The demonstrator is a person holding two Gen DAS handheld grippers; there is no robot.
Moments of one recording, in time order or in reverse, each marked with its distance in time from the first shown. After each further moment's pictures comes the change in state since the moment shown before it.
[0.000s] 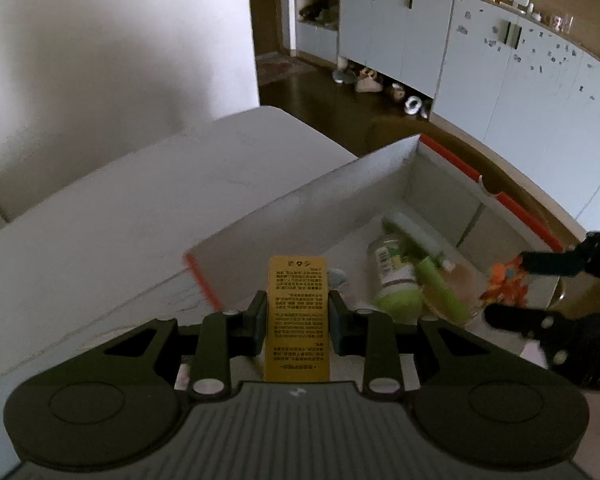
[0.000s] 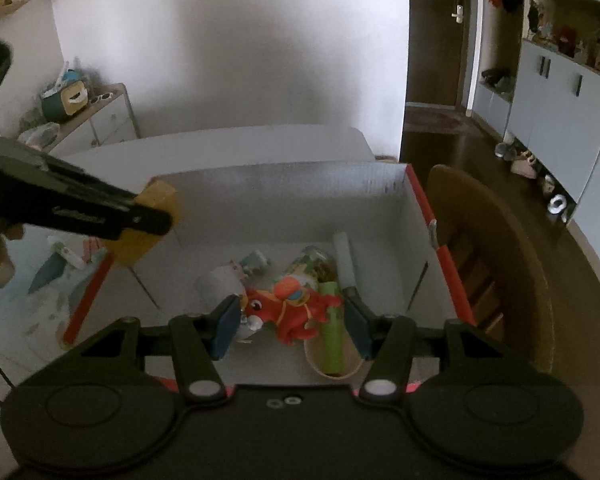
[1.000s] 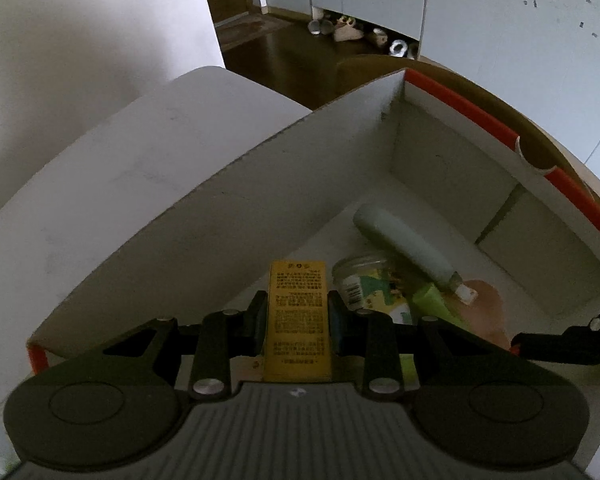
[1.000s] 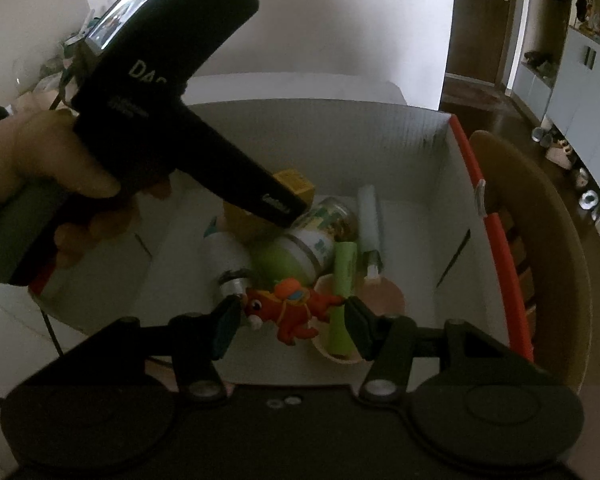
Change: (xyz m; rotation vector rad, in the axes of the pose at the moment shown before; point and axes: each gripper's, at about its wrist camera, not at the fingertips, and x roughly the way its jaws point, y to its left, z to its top) left arm 0.114 -0.054 0.029 0.113 0.137 0.010; right arm 0.038 -0.006 -0.003 -0.073 0.133 0.076
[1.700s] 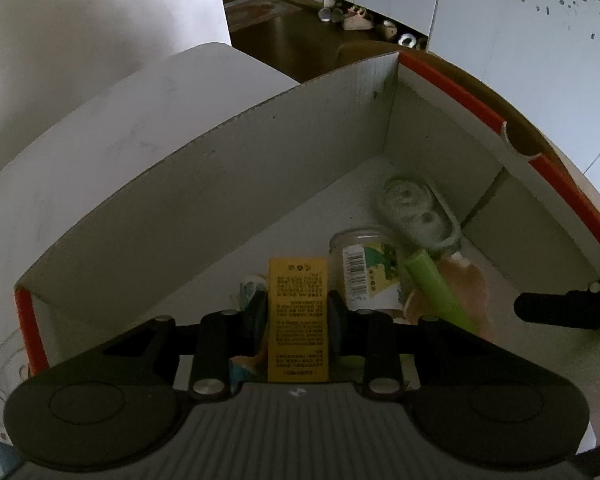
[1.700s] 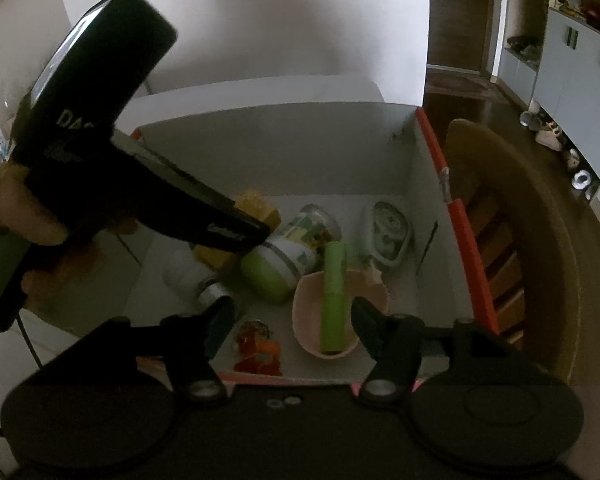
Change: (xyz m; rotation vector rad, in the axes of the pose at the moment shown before) left arm -0.017 0.001 -0.017 -0.071 0.043 -0.011; right arm -0.010 -0.017 0.000 0.070 -0.021 -0.002
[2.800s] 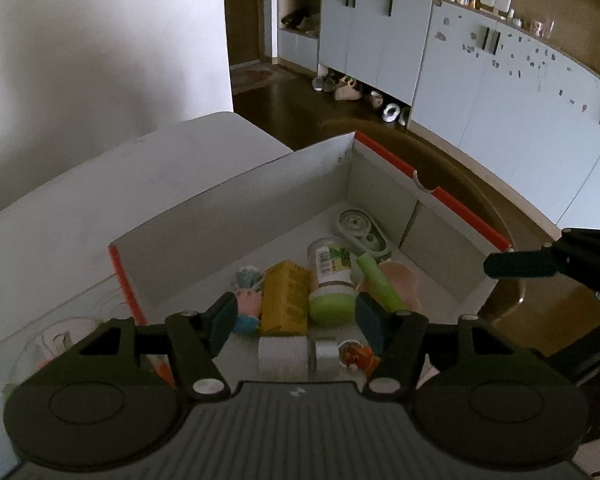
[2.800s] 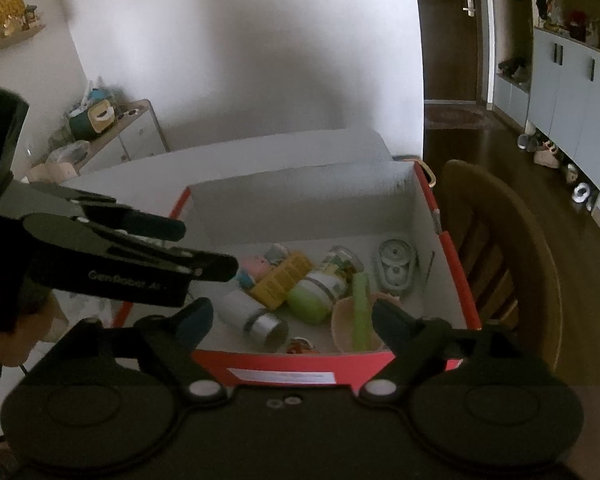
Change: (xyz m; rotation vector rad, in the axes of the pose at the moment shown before) left arm -0.110 -0.001 -0.055 -0.041 -0.222 -0.042; right arm -0.065 0.024 -0.006 0.062 -0.156 0.039
